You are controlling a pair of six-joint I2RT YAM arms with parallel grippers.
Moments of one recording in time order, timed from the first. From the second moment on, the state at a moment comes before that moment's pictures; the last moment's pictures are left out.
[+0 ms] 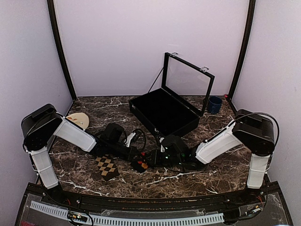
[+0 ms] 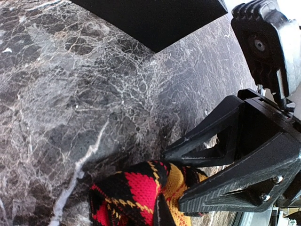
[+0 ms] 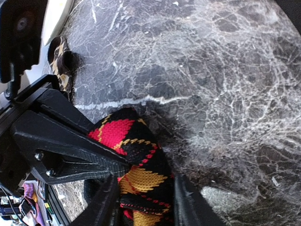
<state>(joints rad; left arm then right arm) -0.75 1.83 0.75 0.31 0.51 -0.48 1.09 1.92 0.83 0.47 -0.01 0.97</state>
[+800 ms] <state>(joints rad) -0.73 1.79 0.77 0.18 0.51 -0.63 1.10 1.94 0.87 0.45 -0.01 0.89</state>
